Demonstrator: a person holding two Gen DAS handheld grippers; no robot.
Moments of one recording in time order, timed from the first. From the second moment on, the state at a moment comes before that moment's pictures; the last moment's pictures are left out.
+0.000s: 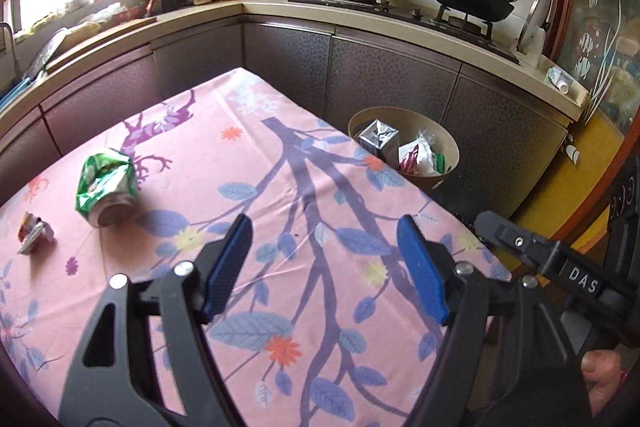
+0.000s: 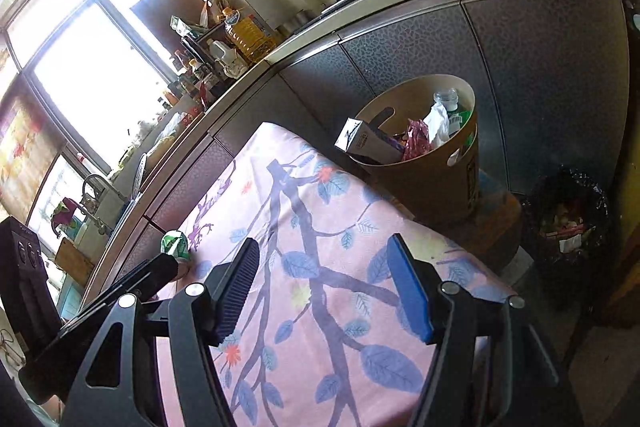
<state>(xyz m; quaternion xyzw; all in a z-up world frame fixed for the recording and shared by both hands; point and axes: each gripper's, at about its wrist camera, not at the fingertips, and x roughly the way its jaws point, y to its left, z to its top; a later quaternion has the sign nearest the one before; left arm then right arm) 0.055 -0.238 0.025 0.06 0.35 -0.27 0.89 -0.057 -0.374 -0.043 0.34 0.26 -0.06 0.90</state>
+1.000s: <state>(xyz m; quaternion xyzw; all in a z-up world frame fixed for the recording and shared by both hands) 0.022 -0.186 0.035 0.03 0.33 -0.26 0.91 -0.075 -0.325 -0.013 0.31 0.25 -0.05 0.92</state>
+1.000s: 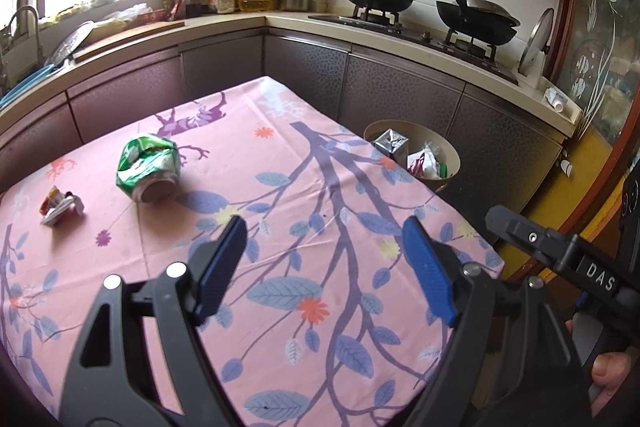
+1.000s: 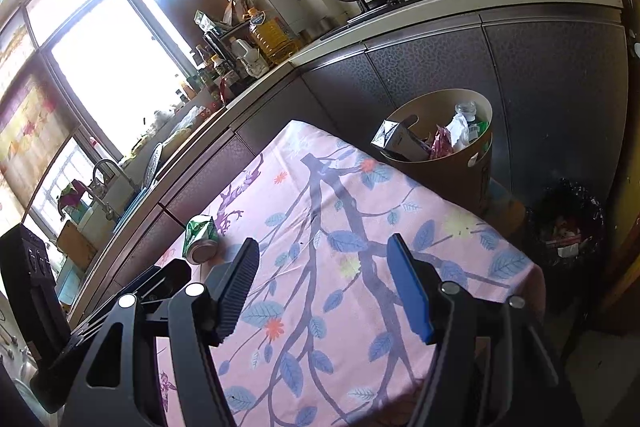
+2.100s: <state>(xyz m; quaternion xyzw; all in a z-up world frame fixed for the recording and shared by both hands) 0.026 -0.180 0.024 0.04 0.34 -0.25 0.90 -0.066 -0.315 -0.028 0.32 0.27 -0.04 0.91</state>
